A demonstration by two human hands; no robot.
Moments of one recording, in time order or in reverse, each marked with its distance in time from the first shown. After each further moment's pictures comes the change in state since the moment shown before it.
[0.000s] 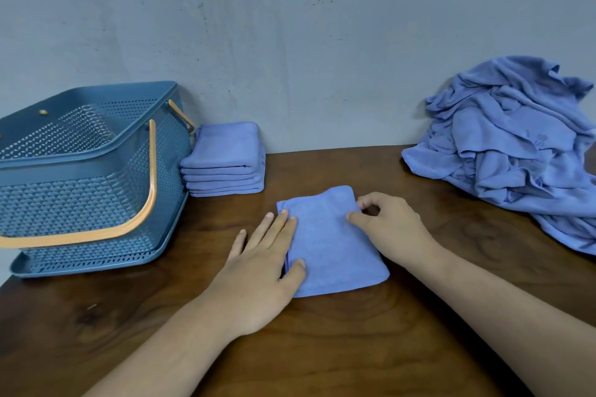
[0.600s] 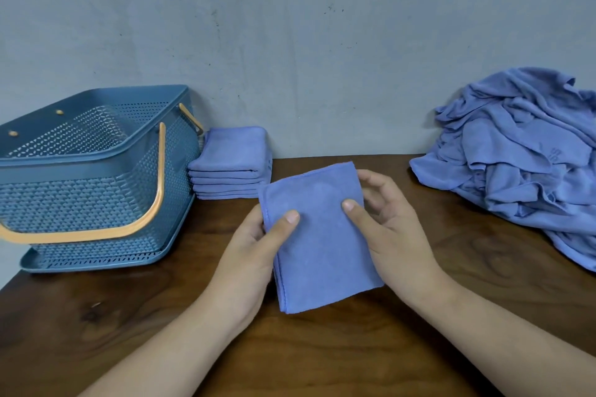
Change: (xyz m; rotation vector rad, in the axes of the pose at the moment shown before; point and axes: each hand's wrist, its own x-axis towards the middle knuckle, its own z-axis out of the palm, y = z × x) left_hand -0.001 0.028 -0.018 -1.537 0.292 0.102; right_hand -0.042 -0.044 0.001 0.878 -0.052 -0.295
